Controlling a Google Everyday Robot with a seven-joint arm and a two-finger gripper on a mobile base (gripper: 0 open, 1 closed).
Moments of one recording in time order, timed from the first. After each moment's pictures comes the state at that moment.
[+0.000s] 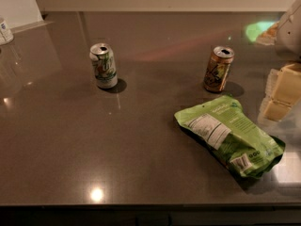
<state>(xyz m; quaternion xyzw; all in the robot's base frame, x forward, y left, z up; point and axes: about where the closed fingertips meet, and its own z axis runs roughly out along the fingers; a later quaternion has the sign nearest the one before) 0.438 -0.217 0.976 -0.60 0.78 -0.03 0.16</state>
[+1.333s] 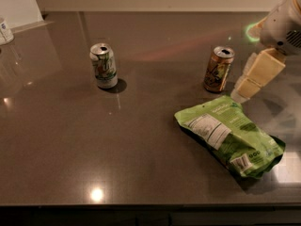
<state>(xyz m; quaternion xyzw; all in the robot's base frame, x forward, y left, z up) 0.495 -0.206 0.968 -0.54 0.81 0.03 0.24</state>
